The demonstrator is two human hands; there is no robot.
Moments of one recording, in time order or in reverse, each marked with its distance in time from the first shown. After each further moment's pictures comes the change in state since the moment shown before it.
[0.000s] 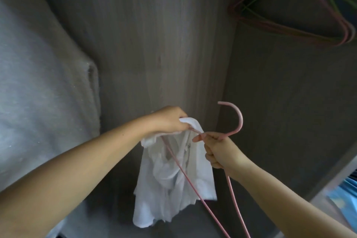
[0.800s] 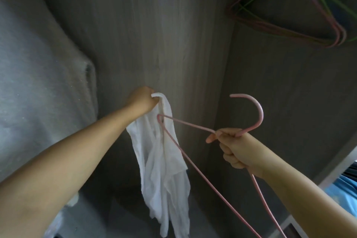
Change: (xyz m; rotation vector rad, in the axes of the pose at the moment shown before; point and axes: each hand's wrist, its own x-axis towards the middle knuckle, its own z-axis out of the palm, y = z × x) left_hand 0.025 -0.063 -0.030 0.016 0.505 -0.252; right_hand -0.030 -0.020 -0.032 -0.100 -0.036 0.016
